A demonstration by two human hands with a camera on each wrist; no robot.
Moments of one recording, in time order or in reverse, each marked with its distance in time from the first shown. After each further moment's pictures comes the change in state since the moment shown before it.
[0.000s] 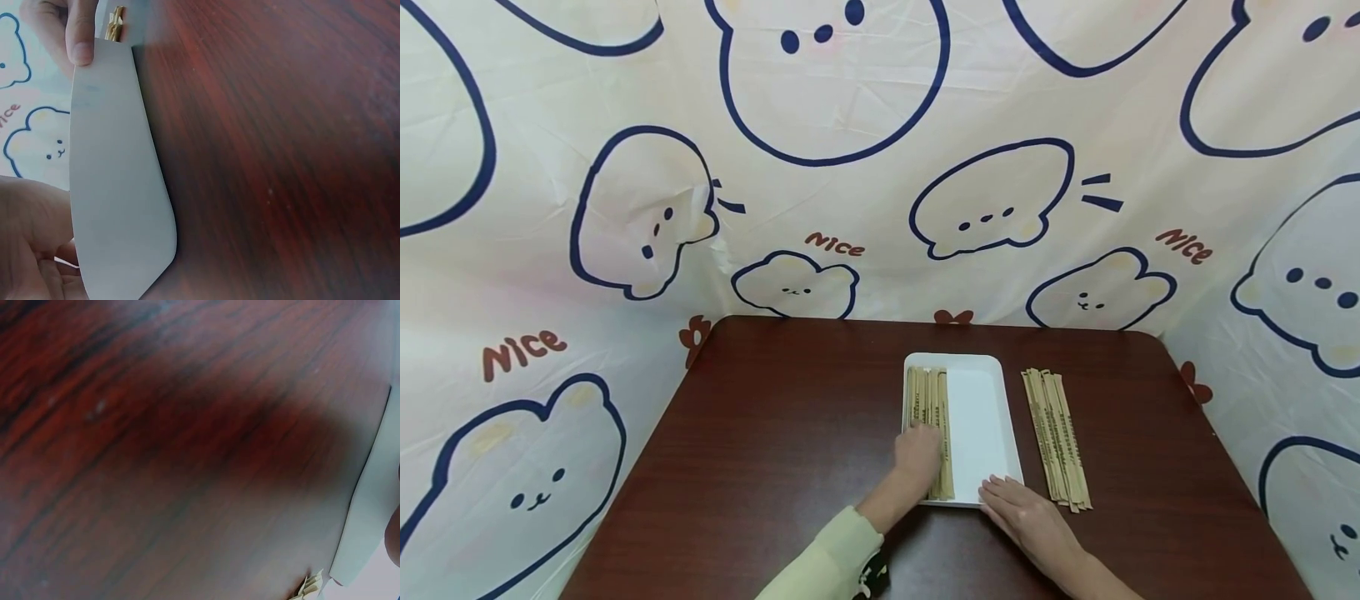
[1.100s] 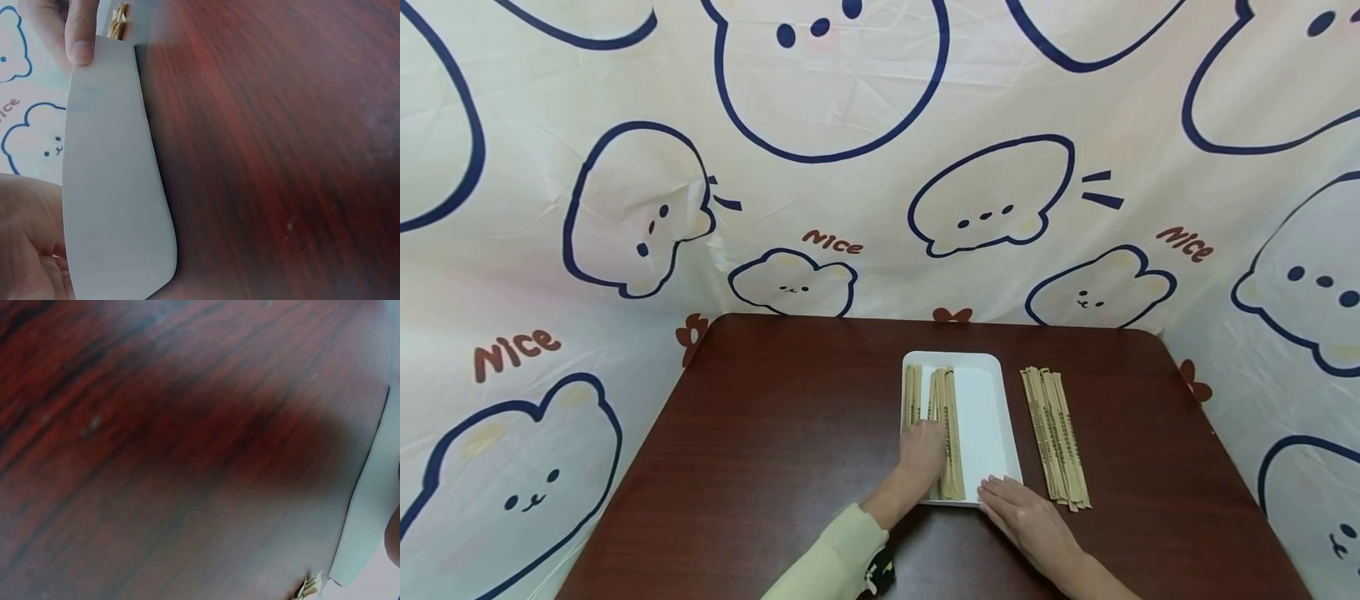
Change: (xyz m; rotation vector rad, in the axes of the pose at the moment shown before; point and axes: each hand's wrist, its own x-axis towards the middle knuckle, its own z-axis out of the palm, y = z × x) left_hand 0.008 0.005 0.006 -0.036 0.043 0.043; right_hand -0.002 0.001 0.001 0.003 0.004 0.011
